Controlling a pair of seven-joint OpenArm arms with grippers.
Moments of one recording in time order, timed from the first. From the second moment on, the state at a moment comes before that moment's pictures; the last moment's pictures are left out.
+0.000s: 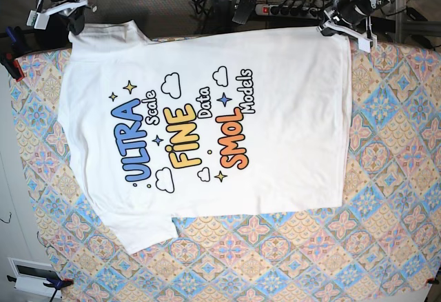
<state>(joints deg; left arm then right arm) 36.0 -9.4 -23.9 88.1 -46.0 -11.5 45.6 -48.7 5.3 34.7 96.6 41.9 26.5 -19.4</state>
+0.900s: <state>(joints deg) 15.8 -9.3 -23.9 86.8 -45.5 -11.0 46.2 -20.9 5.1 33.8 96.8 41.8 26.6 -32.7</state>
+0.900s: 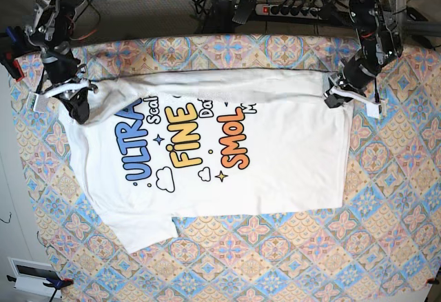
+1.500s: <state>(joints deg) 3.8 -8.4 -24.0 74.7 -45.6 -10.9 45.8 -3.0 5.2 29.0 77.0 41.6 26.4 -32.6</state>
